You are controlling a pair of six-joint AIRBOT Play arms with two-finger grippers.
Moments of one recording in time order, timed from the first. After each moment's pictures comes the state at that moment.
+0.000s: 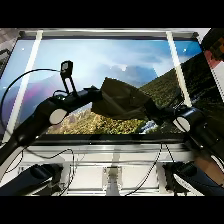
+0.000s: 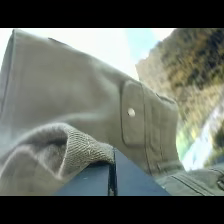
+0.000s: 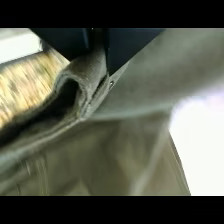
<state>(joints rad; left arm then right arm) -0.60 -1.00 0.92 1.41 -0.43 -1.97 0.44 -0.83 0.75 -1.49 0.81 2.76</state>
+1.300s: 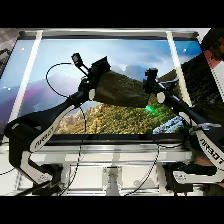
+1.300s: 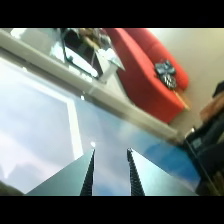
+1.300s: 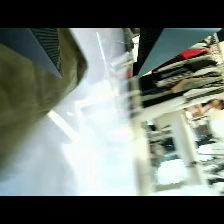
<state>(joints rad) -0.51 -1.76 1.29 1.27 0.56 -1.98 0.22 -1.47 0.96 -1.32 -0.11 2.90</state>
